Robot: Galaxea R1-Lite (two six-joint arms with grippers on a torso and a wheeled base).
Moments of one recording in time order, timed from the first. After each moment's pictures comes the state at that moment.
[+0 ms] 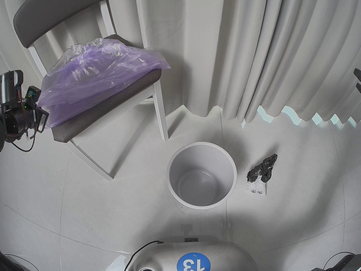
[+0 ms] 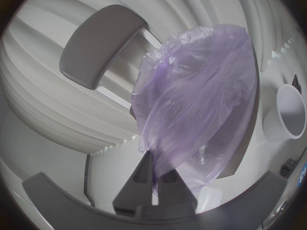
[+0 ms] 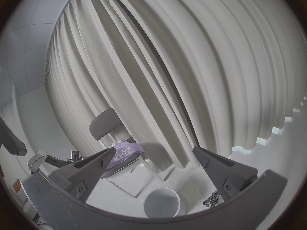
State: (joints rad) left arm 0.05 1.50 -1.03 -0.23 0.31 0.59; right arm 0.12 0.95 -0.69 -0.52 0.26 0.39
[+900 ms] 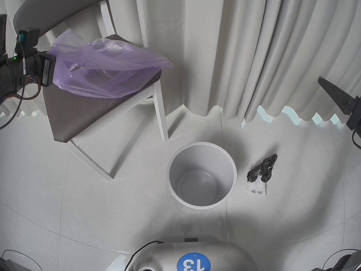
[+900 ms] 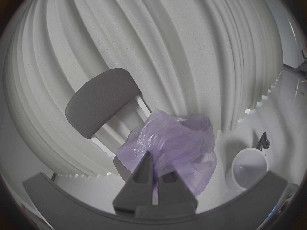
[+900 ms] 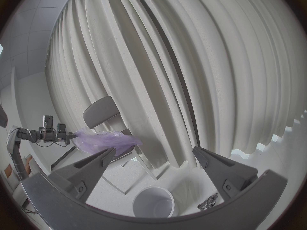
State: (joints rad) left arm -0.30 1.34 -1.28 -0.06 0.29 0.45; right arm 0.38 1.15 -0.64 -0.73 0.02 0.20
